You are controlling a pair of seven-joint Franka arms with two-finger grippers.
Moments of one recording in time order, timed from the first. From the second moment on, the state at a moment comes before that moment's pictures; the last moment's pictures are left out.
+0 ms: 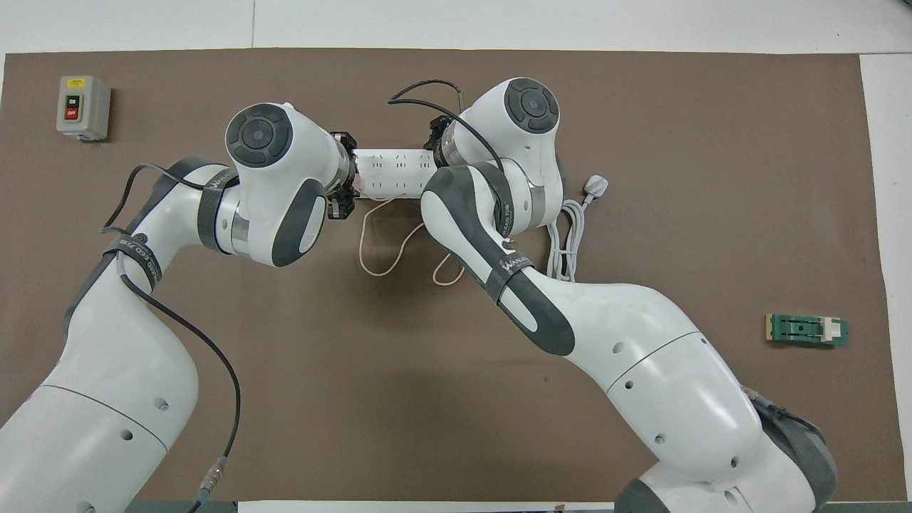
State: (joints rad) left arm -0.39 0.51 -0.03 -1.68 -0.03 2.34 -1.85; right arm 0.46 0.92 0.03 -1.10 0.38 2.22 1.80
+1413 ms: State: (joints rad) left arm -0.40 0.51 -0.02 -1.68 -0.02 2.34 -1.85; right arm 0.47 0.92 0.03 -1.14 0.38 2.29 1.80
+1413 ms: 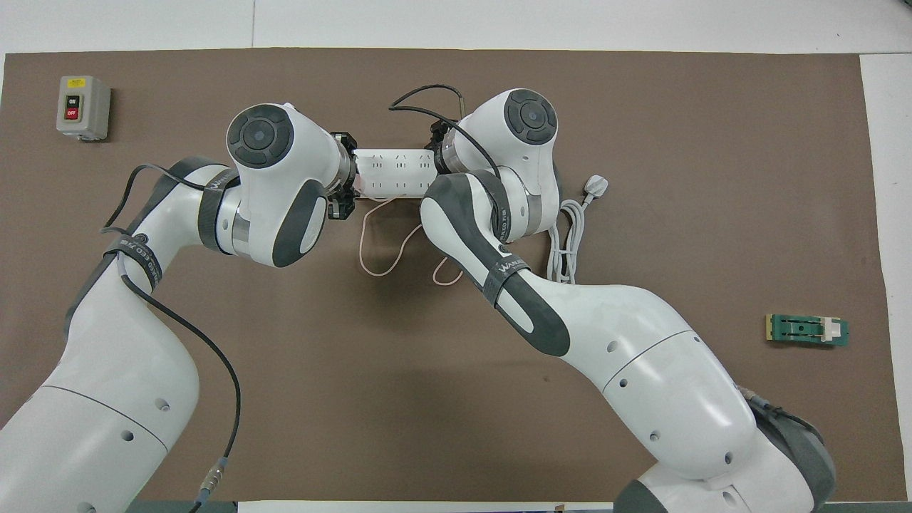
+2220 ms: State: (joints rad) left arm -0.38 0.51 -0.02 -1.56 -0.02 2.16 -1.83; right arm 0.47 0.92 0.03 -1.14 0.38 2.29 1.80
